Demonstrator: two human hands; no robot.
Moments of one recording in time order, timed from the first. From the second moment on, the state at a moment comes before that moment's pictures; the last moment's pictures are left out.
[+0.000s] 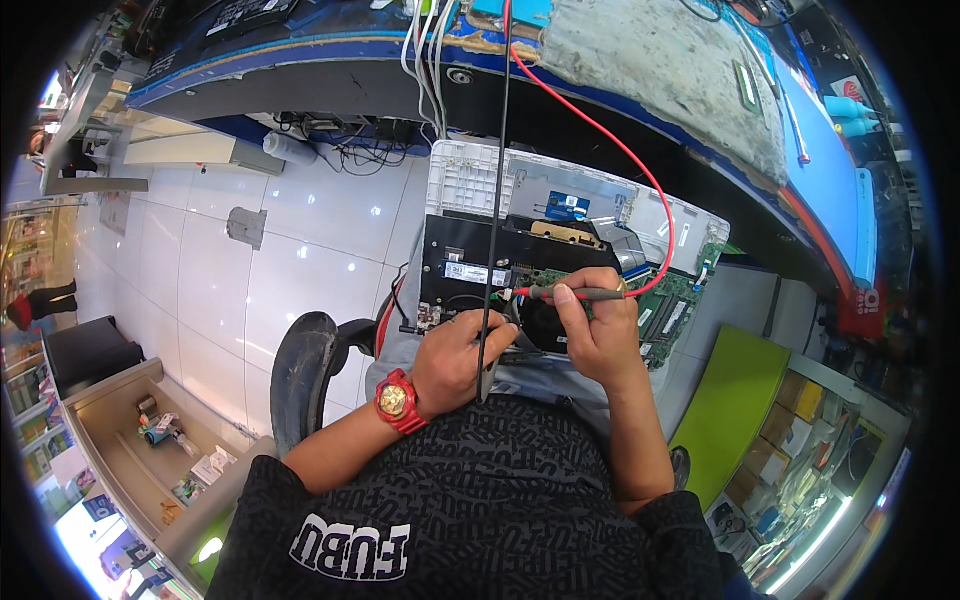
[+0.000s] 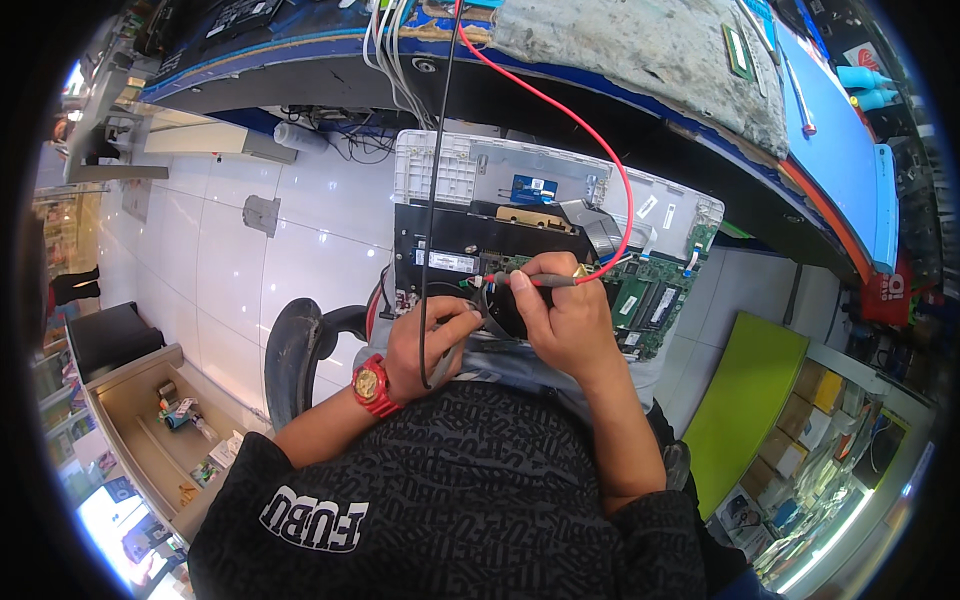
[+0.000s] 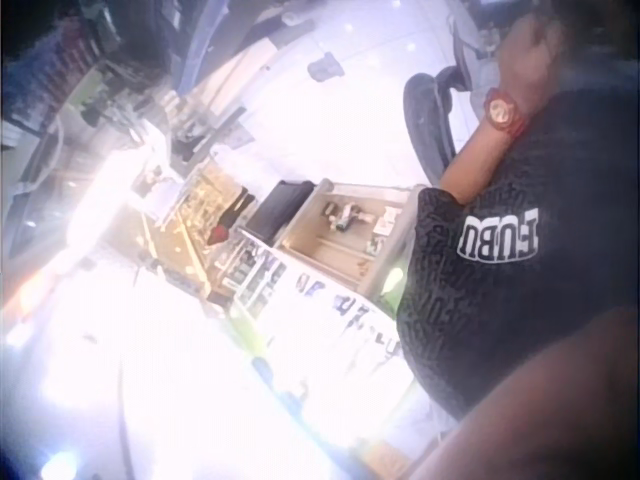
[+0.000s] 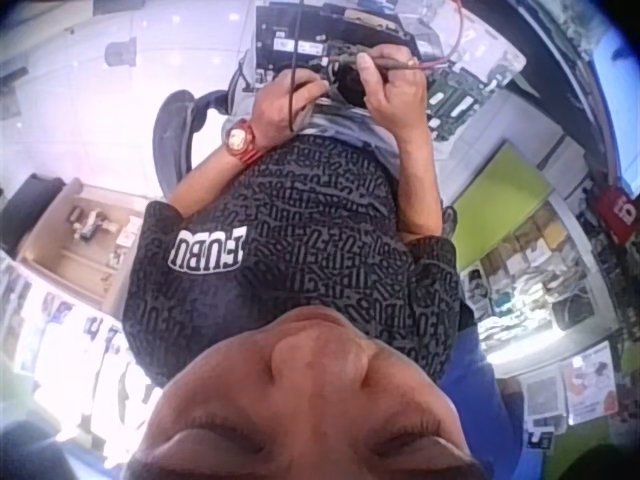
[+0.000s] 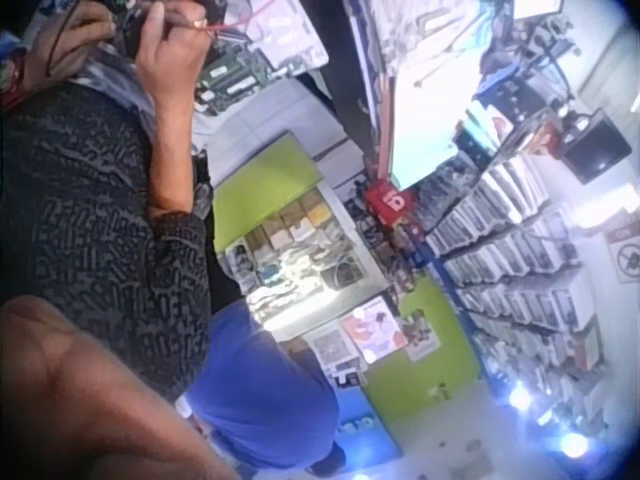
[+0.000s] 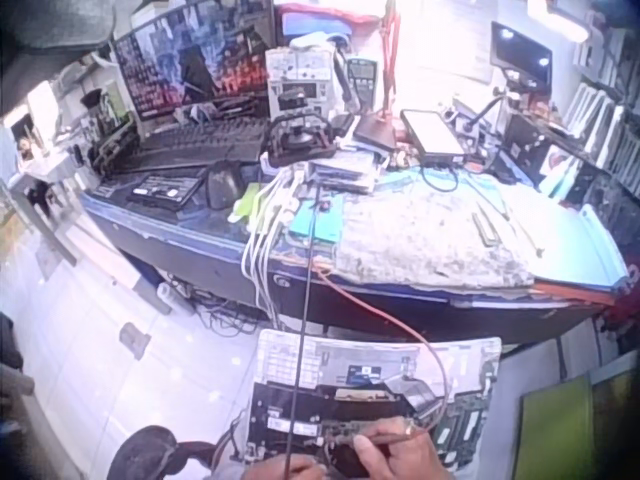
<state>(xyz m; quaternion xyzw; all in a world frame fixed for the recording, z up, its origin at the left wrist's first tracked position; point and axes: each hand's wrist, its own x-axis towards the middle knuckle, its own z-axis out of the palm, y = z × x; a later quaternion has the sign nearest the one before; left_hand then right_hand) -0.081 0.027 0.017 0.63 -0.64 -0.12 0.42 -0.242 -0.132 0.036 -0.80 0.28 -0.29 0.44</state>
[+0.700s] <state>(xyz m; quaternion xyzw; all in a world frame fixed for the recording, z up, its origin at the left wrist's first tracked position) -0.082 0.025 0.022 0.63 -0.65 -0.12 0.41 -0.242 -0.134 0.036 -0.81 0.27 -0.29 0.44</state>
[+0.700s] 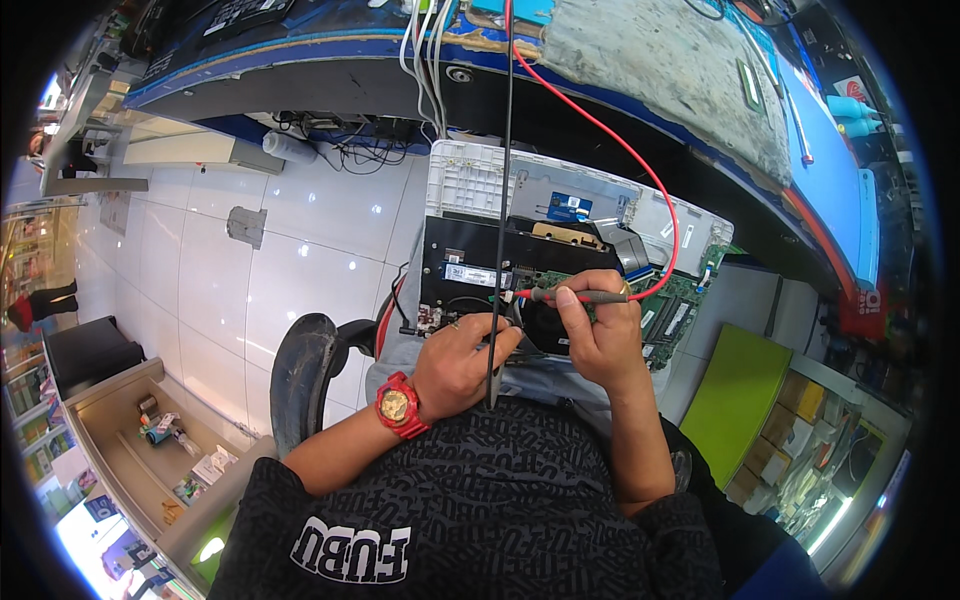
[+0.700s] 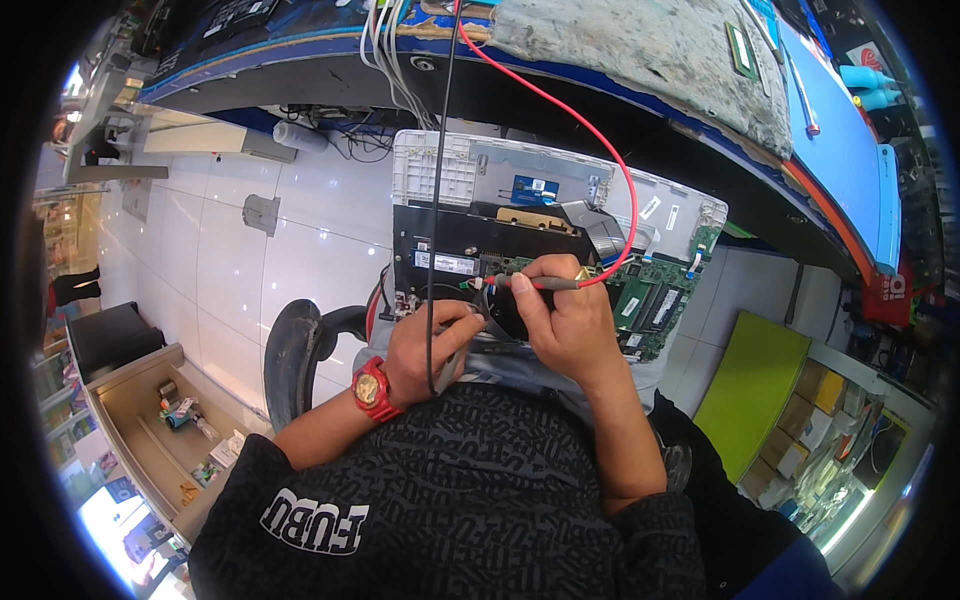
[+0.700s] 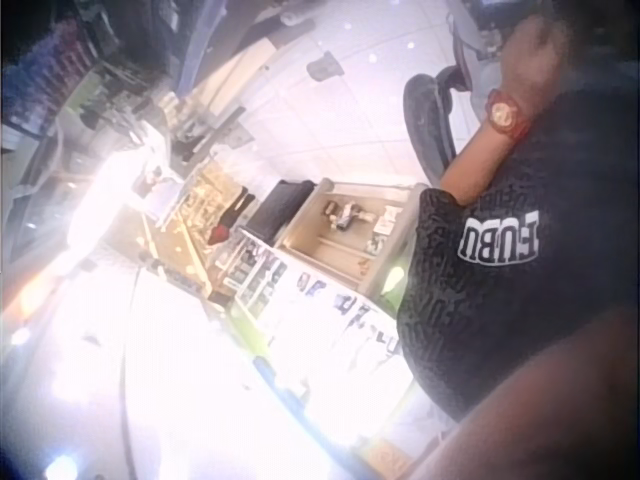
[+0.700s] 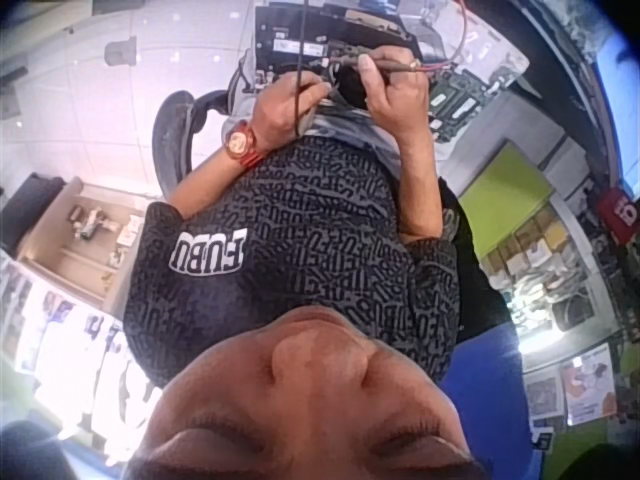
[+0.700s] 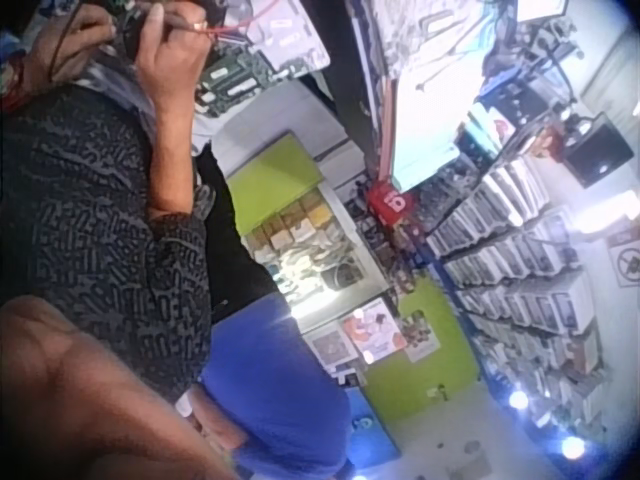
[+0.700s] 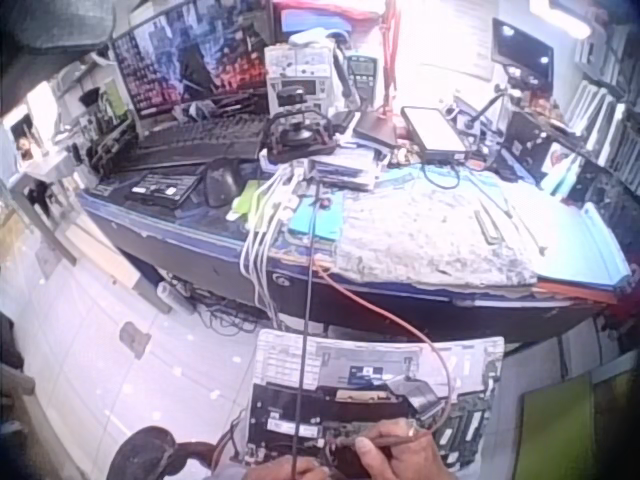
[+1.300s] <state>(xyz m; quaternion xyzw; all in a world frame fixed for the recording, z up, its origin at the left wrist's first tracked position) -0.082 0.027 0.031 0.64 -0.67 -0.13 0.37 -0.241 -0.134 0.044 -0.81 0.27 -0.28 0.43</state>
